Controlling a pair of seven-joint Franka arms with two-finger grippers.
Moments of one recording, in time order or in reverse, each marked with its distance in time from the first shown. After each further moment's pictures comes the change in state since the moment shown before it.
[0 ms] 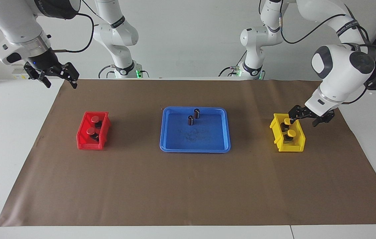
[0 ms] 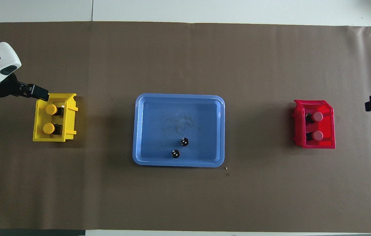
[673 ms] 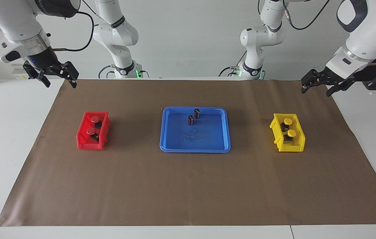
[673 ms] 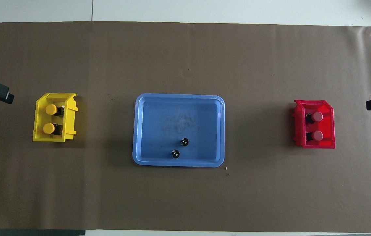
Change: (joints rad) left arm -0.002 -0.006 0.001 0.333 -0.029 -0.440 -0.033; right arm 0.000 -0.001 0.002 0.009 0.000 0.001 0.000
